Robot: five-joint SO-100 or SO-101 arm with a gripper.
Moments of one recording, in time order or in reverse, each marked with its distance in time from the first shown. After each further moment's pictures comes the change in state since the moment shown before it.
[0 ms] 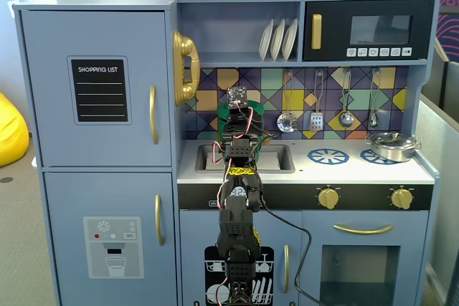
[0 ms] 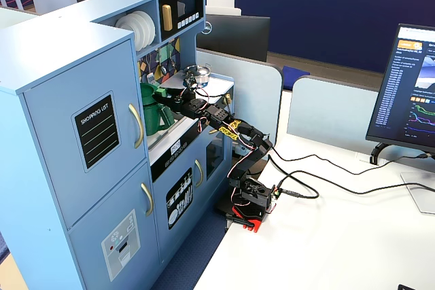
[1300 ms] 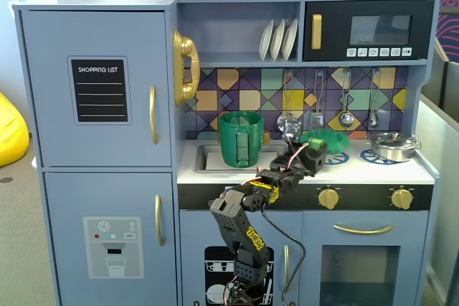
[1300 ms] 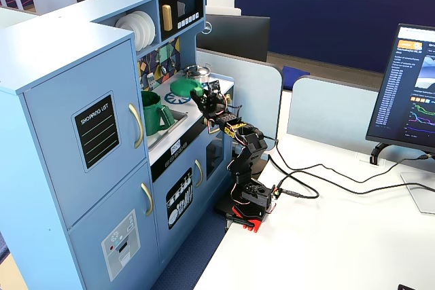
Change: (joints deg) arm 30.8 -4.5 23.3 -27.9 3.4
